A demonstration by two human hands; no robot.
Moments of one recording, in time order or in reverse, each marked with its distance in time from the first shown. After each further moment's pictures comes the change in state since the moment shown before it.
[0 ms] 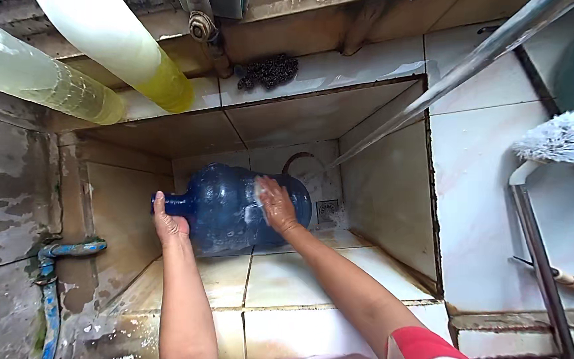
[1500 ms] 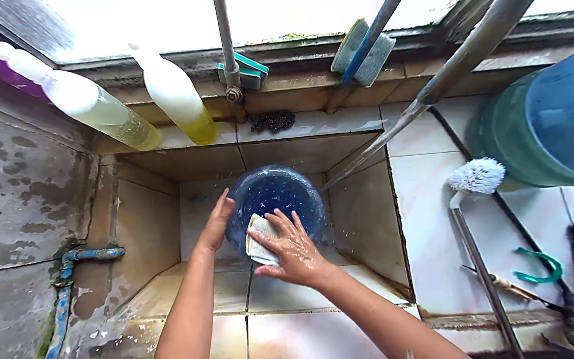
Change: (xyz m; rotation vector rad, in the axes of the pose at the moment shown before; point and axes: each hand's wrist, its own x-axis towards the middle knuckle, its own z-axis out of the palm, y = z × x) left_hand -0.069 0.047 0.063 0.570 -0.786 -0.142; right_hand -0.072 -0.119 -0.127 -0.233 -0.204 -0.358
